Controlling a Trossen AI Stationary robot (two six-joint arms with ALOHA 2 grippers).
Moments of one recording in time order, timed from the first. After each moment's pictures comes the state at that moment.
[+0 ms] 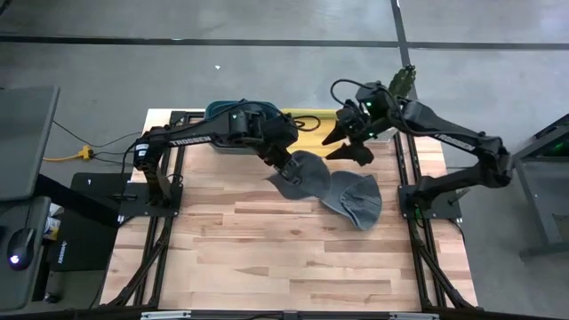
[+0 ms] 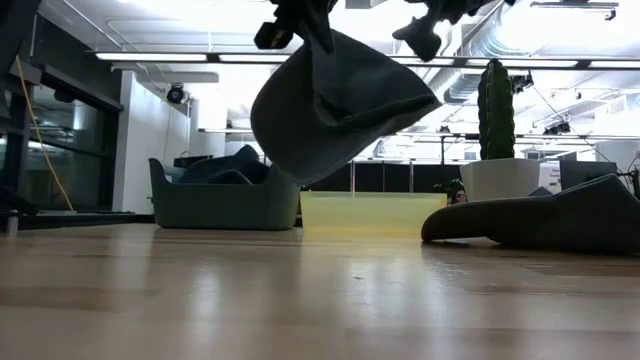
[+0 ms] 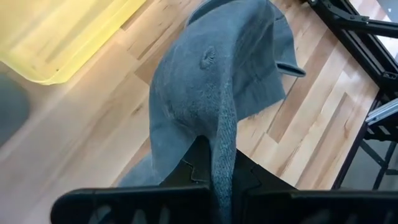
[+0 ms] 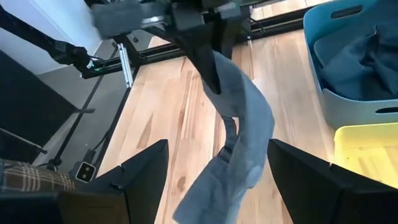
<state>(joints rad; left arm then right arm) 0.13 1.81 1.96 -1.13 0.06 -0.61 -0.47 1.25 1.26 -0.63 -0.69 -0.05</state>
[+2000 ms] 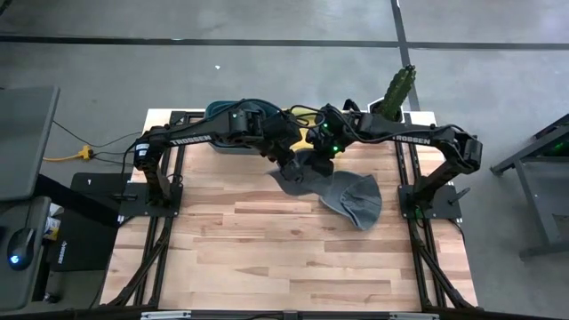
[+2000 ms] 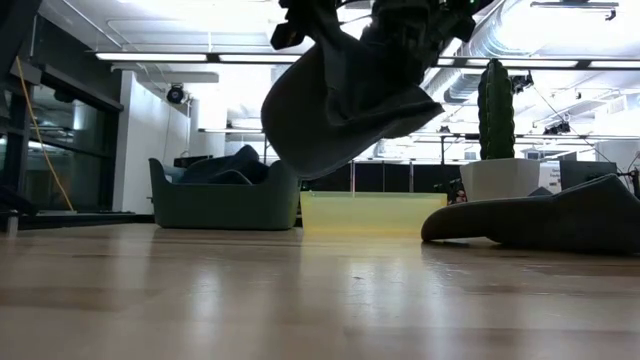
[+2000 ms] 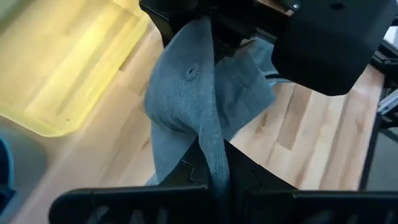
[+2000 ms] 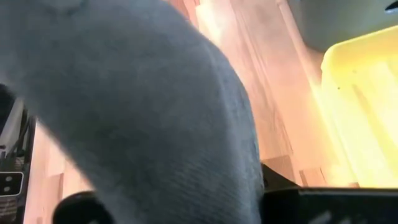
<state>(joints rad) 0.13 1.81 1.96 -1.06 0.04 -0.42 -0.36 1.56 1.26 -0.58 -0.41 0.08</state>
